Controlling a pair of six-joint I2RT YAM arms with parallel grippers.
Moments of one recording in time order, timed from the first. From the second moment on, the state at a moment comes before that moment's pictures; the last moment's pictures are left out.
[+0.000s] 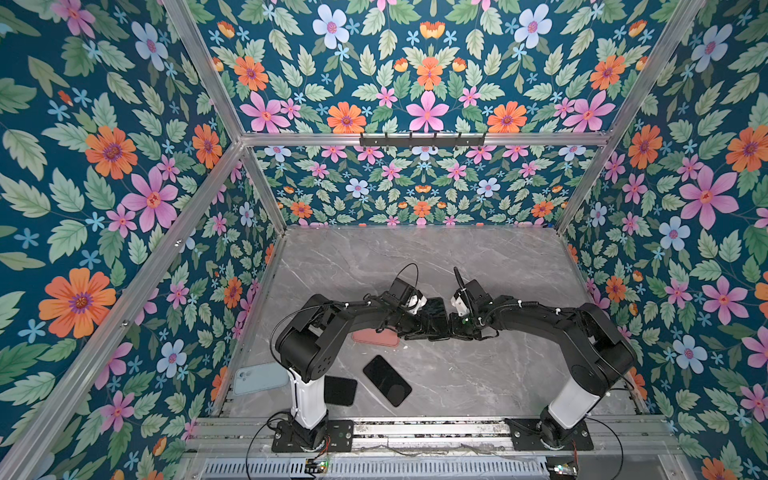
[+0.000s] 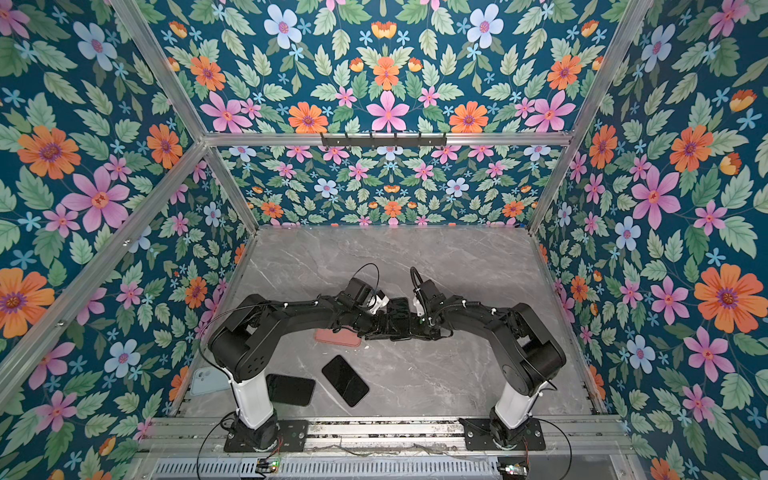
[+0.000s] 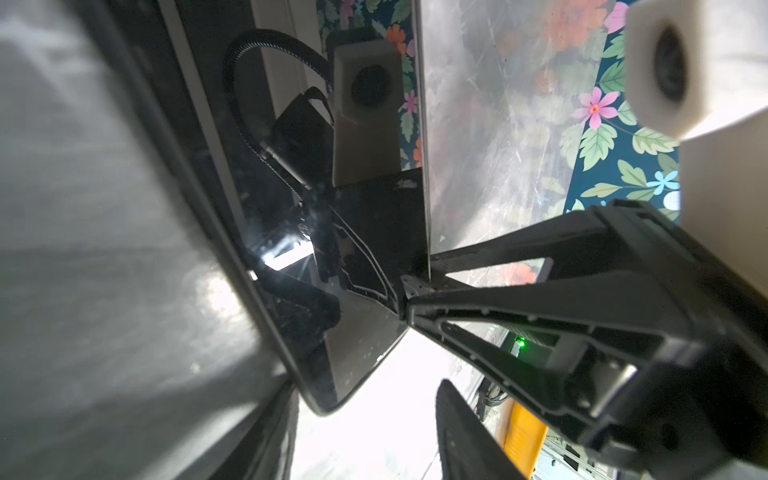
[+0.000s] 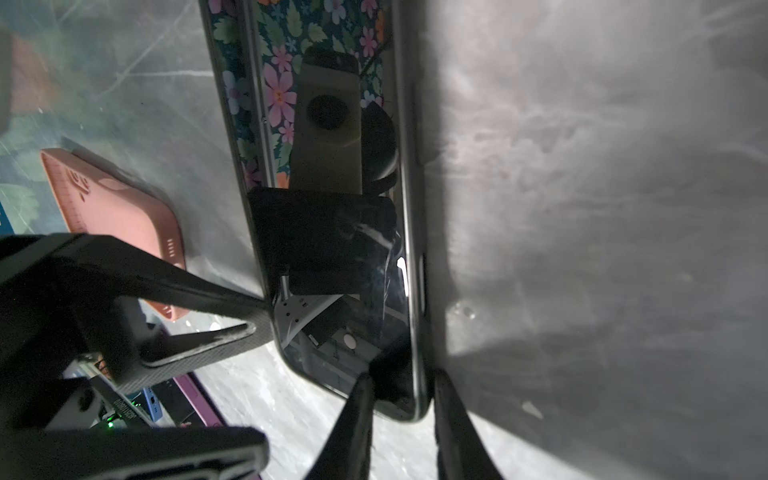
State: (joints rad) left arm -0.68 1.87 0.98 -0.14 0.67 -0.67; right arm 0.56 1.71 0.90 -0.36 -0.35 0.61
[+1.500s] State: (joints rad) left arm -0.67 1.73 1.03 -0.16 0.38 -0.66; right arm 0.66 1.53 0.90 -0.43 -0.05 0.66
